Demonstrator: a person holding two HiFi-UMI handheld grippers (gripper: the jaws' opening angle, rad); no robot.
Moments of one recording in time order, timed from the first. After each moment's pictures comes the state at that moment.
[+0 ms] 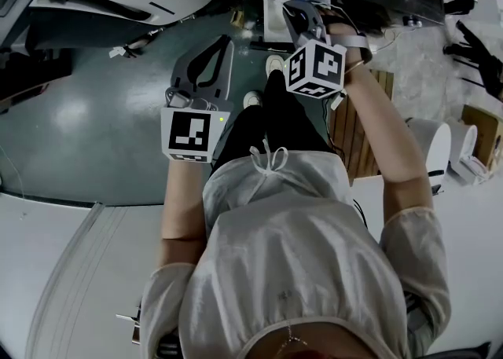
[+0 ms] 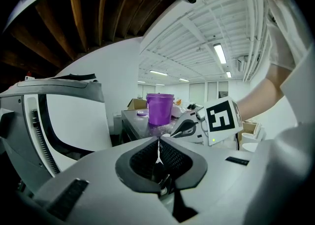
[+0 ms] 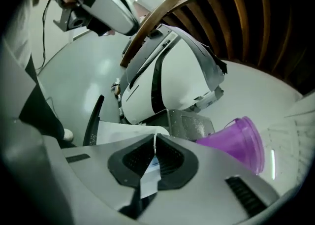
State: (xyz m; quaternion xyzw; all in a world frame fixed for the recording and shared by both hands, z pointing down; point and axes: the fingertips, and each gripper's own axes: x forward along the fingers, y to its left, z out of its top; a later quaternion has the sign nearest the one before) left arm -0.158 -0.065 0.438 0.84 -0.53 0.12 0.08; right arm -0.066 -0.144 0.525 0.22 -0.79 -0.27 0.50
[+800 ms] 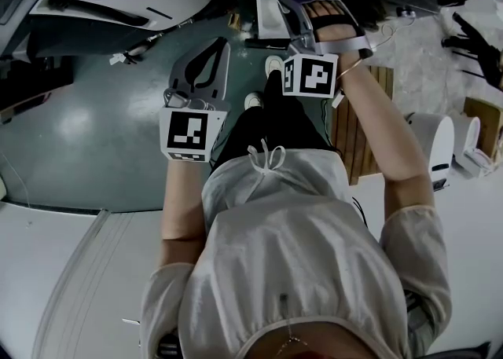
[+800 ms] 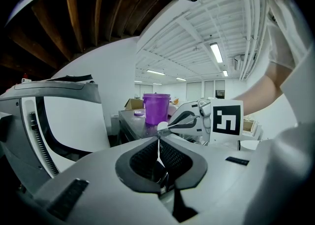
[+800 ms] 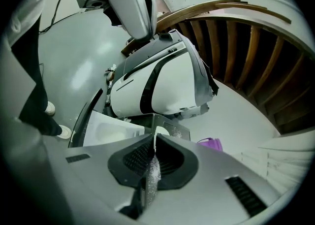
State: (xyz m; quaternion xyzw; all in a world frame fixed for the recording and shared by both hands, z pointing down) left arm -0.152 -0.055 0.435 0.84 -0.51 0.13 0.08; right arm -0.066 -0.138 0.487 0.24 -0.72 -0.42 0.50
